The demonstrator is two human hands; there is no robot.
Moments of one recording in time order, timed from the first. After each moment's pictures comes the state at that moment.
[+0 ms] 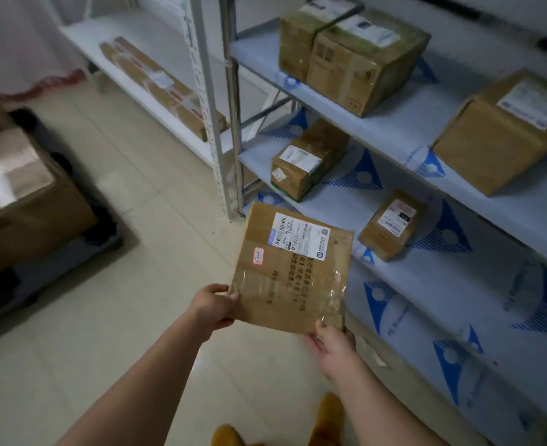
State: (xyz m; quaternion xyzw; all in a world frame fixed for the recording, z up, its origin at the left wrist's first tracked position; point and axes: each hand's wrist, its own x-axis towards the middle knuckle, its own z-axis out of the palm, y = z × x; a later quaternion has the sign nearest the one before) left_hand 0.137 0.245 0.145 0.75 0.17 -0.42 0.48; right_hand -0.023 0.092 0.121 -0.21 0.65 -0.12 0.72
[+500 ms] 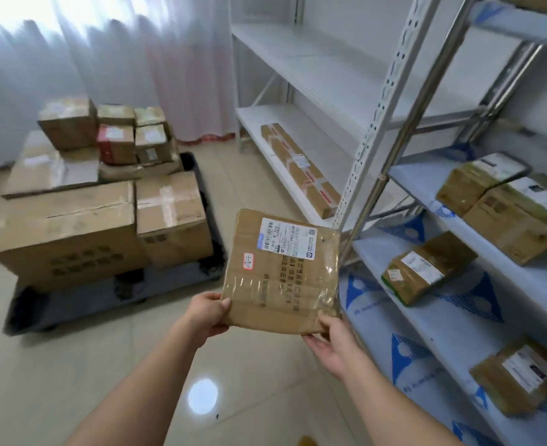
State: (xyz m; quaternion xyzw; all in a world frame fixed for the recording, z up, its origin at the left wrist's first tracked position) left_hand 0.272 0.466 0.261 0.72 0.26 -0.25 0.59; right_hand 0.200 0.241 0.228 -0.36 0.48 0.04 0.80
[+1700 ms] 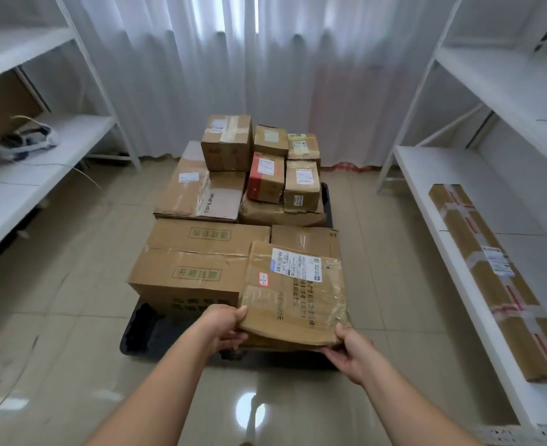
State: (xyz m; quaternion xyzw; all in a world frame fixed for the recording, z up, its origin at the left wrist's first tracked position) left_hand 0.650 0.814 0.259 0.64 0.41 -0.23 0.60; right_hand 0.686 0.562 0.210 -0.50 0.44 0.27 0.70
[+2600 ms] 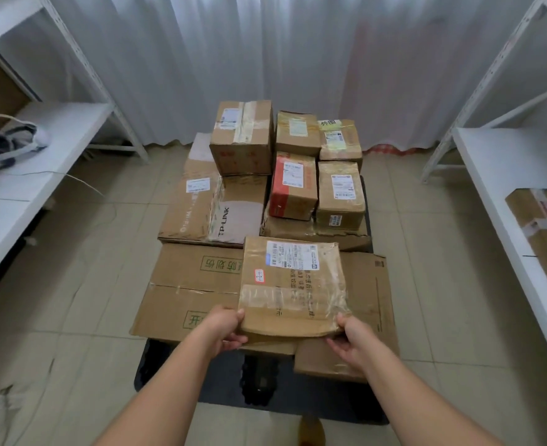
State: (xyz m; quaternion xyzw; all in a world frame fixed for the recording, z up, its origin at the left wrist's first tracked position) left_hand 0.884 0.941 0.200 0.66 0.47 -0.27 0.53; right_hand 0.935 0.700 0.169 -0.53 0.45 0.34 0.64
